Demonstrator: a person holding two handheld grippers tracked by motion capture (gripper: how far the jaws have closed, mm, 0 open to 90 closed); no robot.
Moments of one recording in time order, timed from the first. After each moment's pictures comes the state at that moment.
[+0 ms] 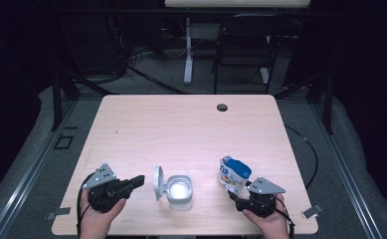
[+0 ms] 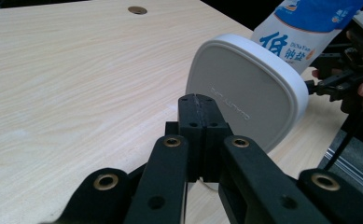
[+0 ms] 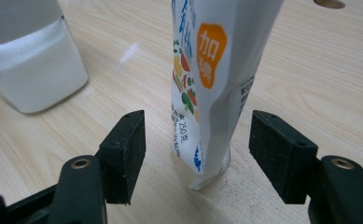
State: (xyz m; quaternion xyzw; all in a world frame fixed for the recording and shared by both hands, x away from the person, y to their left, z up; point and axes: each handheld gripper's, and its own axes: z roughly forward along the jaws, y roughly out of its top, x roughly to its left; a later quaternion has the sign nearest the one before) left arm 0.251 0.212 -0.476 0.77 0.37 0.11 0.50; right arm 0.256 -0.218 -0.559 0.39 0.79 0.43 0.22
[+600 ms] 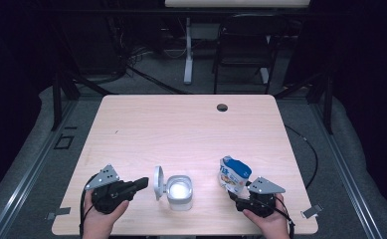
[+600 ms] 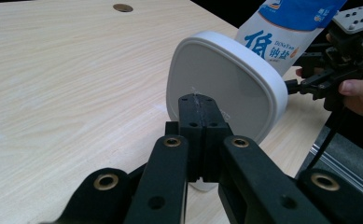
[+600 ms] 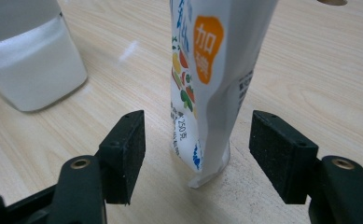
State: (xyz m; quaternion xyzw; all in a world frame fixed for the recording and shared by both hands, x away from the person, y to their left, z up) left arm 0.249 0.204 -0.477 0.78 0.36 0.09 0.51; right arm 0.257 -0.220 -0.560 0.39 0.79 0.43 0.22
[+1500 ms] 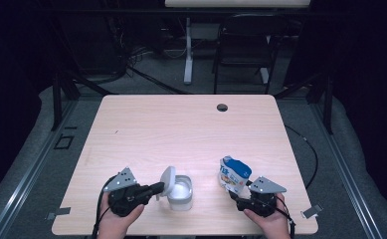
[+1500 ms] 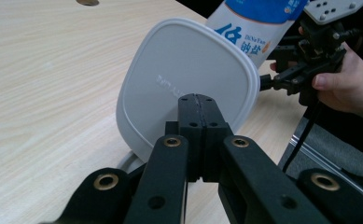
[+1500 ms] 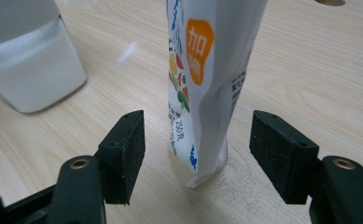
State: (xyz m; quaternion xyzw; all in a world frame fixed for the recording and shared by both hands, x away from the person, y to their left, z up) left arm 0.246 0.166 -0.485 0.79 0.33 0.06 0.51; right arm 0.258 -0.221 -0.560 0.39 0.78 0.43 0.21
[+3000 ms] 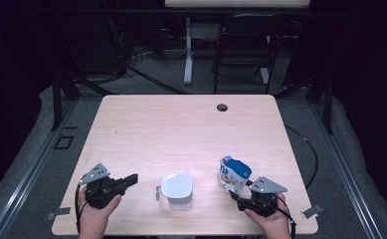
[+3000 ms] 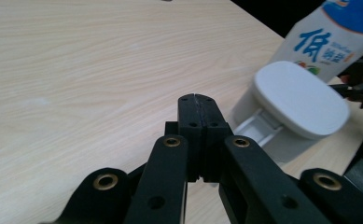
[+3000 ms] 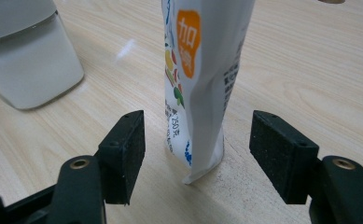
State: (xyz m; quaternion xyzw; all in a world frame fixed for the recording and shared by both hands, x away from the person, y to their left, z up) left arm 0.268 0.239 -0.507 0.74 0.43 0.10 0.50; right arm 0.258 -0.224 -0.561 0.39 0.79 0.43 0.22
